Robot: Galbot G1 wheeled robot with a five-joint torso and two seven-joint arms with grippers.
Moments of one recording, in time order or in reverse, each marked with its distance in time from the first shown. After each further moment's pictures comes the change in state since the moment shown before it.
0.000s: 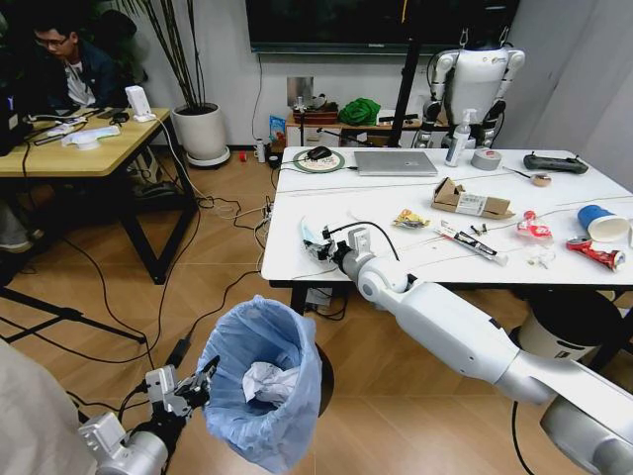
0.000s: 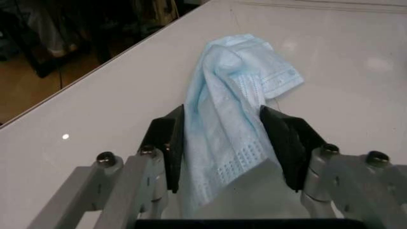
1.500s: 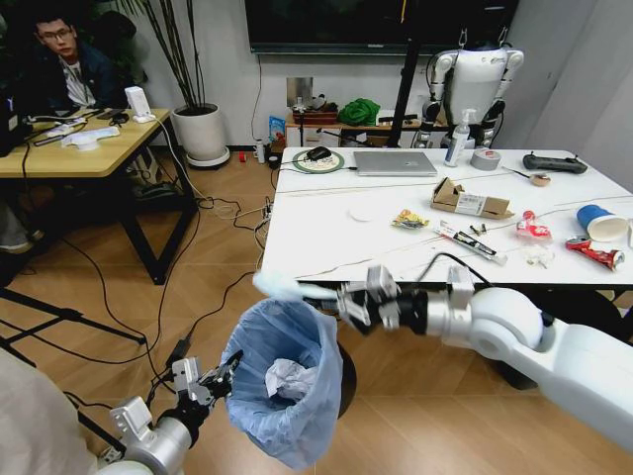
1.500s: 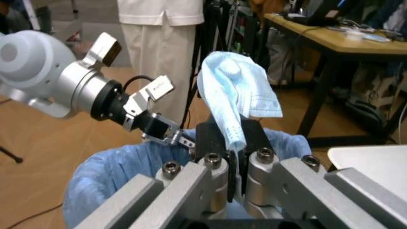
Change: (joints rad) left arm -0.122 0.047 0.131 0.021 -0.117 0.029 -0.086; right arm -0.301 -0.636 0.213 0.756 -0.071 0.206 -0.816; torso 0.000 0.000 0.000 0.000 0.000
